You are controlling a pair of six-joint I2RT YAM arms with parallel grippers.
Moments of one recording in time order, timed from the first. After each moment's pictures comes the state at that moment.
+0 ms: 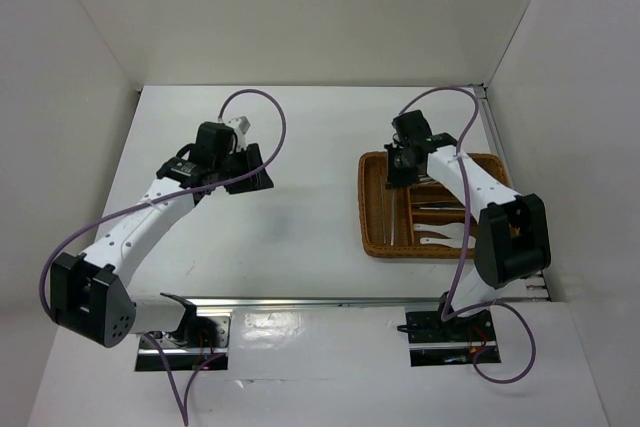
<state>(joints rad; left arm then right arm) -0.34 1.29 1.08 -0.57 0.19 -0.50 0.29 1.59 1.20 -0.67 -0.03 0.31</state>
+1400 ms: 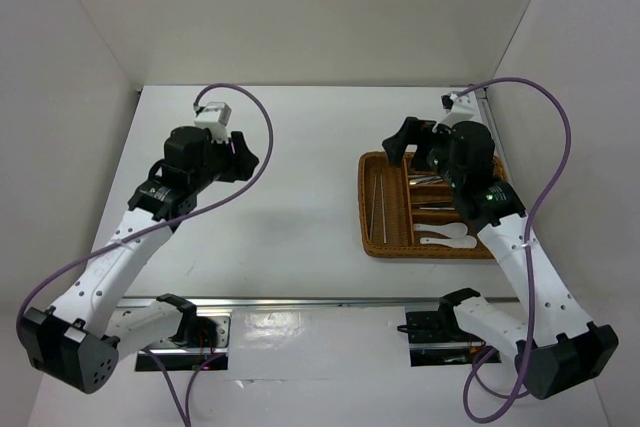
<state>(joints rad) -0.34 1.07 1.02 -0.36 0.05 -0.29 0.30 0.97 1.04 -0.35 -0.04 0.37</state>
